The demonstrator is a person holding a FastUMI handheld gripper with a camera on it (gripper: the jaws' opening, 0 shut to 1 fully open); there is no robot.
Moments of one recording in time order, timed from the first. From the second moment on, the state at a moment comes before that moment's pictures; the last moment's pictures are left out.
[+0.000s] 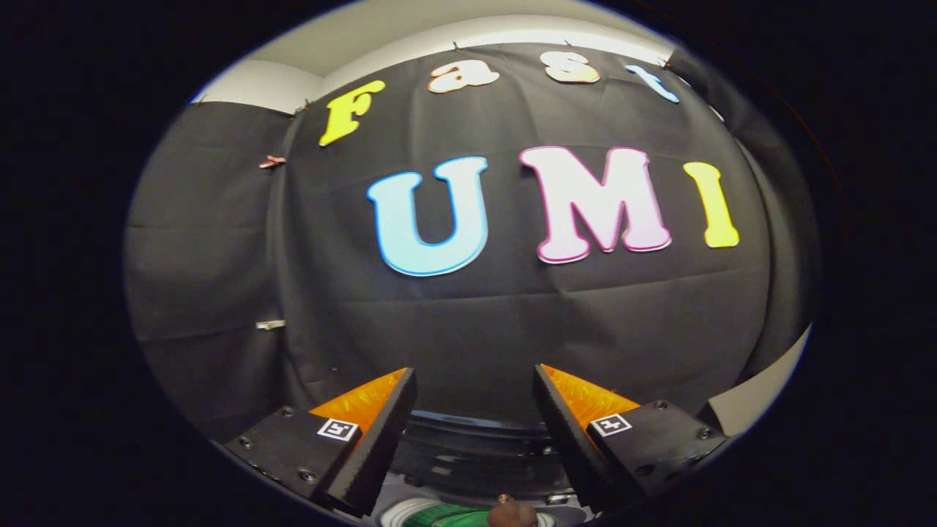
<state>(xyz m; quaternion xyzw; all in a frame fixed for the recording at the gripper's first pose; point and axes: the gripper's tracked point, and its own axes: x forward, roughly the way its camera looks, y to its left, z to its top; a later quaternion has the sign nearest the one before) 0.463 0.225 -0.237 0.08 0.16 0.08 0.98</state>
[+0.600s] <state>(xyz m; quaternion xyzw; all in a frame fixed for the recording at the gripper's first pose) 0.478 0.174 -0.292 0.05 0.23 -0.02 0.97</state>
